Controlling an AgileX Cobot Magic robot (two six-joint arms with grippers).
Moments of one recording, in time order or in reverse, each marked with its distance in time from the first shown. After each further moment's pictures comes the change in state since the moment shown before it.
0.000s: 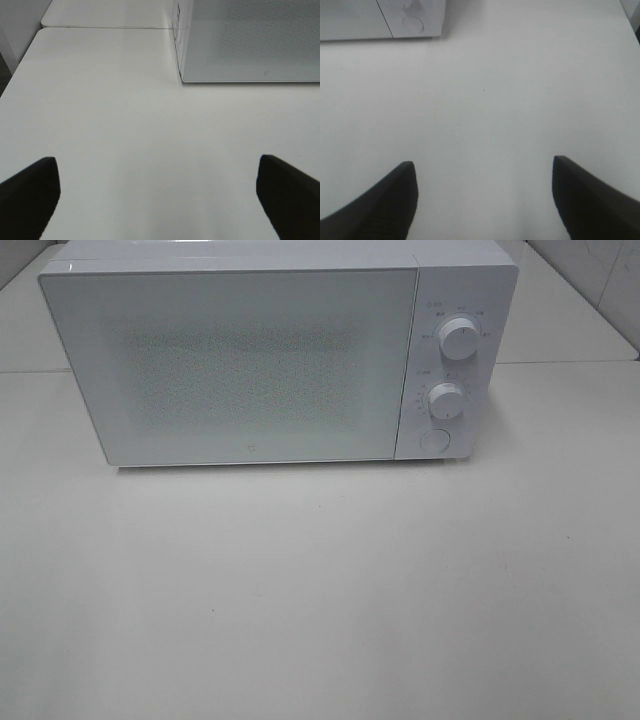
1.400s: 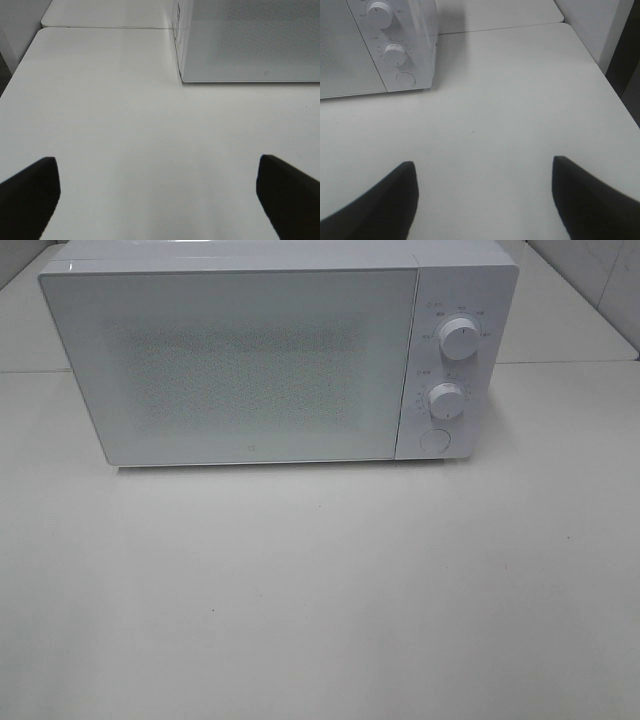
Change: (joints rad) left arm 0.000 0.000 0.000 0.000 0.000 0.000; right arm -0.090 -0.177 0.031 0.007 -0.050 -0.006
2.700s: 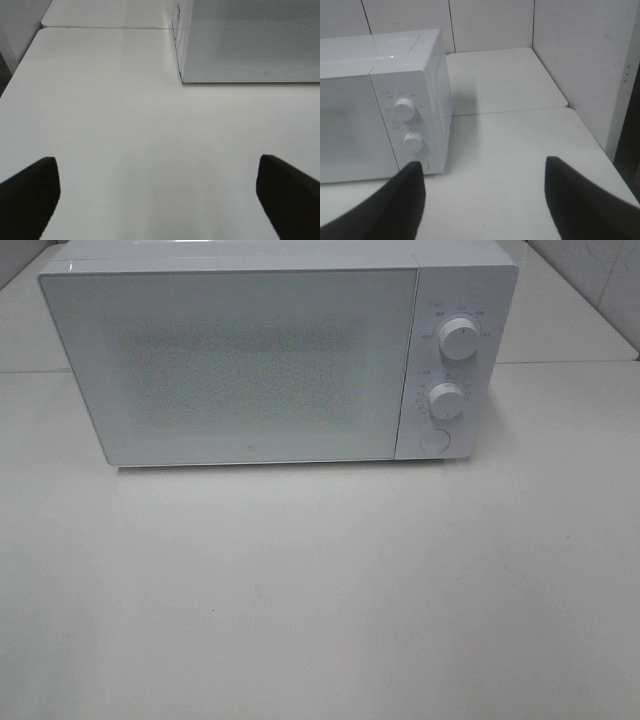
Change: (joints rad) left arm 0.000 0.000 0.000 0.000 0.000 0.000; right arm 0.000 0.074 -0.030 -0.001 -0.316 -0.007
